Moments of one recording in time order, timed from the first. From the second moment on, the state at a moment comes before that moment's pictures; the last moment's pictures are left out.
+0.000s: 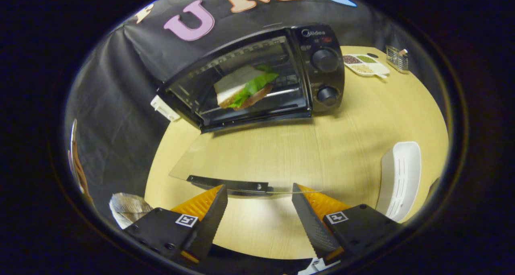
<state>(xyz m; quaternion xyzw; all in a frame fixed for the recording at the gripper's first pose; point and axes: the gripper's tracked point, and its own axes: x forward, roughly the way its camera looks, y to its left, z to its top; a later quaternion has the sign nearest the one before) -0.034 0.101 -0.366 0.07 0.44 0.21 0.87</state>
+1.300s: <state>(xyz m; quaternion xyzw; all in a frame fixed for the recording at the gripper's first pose) 0.070 0.139 -0.264 0.19 0.31 0.18 0.92</state>
